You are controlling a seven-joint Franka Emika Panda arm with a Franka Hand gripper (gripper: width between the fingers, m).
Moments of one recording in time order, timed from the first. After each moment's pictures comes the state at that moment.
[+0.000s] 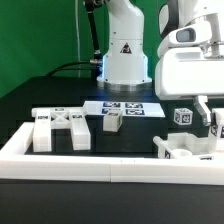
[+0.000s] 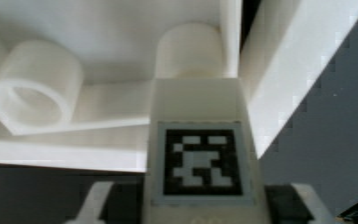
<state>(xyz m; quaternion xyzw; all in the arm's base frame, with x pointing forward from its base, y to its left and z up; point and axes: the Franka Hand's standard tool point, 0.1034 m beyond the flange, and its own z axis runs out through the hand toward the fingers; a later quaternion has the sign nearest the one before) 0.606 0.122 0.072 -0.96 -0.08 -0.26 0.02</state>
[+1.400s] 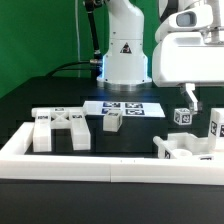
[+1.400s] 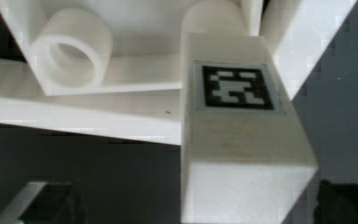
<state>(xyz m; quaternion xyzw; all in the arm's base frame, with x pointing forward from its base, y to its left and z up) 0.610 0.113 0.090 -0.97 -0.10 -0.23 0.02</state>
